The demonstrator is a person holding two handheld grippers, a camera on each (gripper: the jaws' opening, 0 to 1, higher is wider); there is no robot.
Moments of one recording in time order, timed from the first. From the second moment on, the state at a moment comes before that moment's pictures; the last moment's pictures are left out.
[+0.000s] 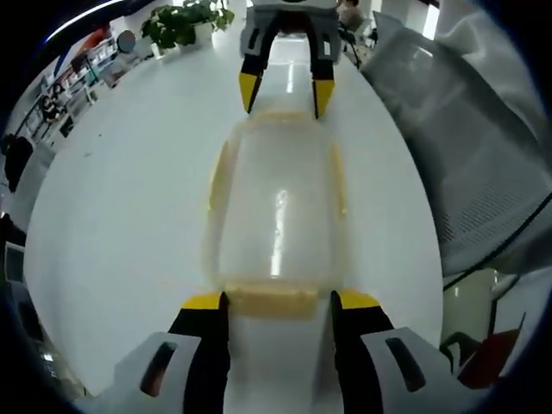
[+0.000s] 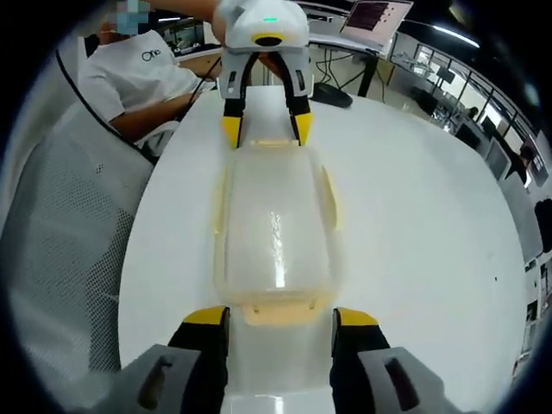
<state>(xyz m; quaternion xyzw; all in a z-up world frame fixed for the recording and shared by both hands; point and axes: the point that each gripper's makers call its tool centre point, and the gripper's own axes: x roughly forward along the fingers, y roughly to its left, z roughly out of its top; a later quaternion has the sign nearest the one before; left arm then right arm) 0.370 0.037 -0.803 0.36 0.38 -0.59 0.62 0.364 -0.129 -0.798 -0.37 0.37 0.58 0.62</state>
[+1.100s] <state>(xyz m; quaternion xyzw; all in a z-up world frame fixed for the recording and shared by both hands) 0.369 0.034 -0.804 0.38 0.38 -0.59 0.60 0.359 -0.126 -0.807 -0.39 0.38 0.59 0.60</state>
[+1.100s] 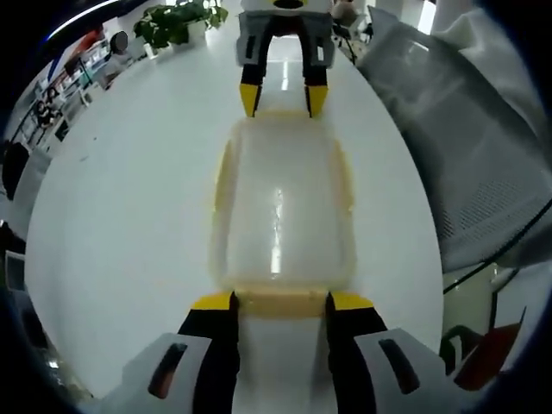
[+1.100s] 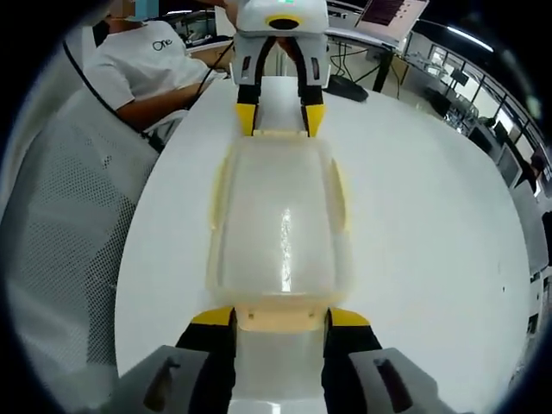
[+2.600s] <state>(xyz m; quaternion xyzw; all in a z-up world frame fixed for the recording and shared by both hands) 0.341 0.014 -0.725 0.40 0.37 -0.59 0.60 0.332 -0.146 -0.722 -0.36 0.35 0.62 0.61</state>
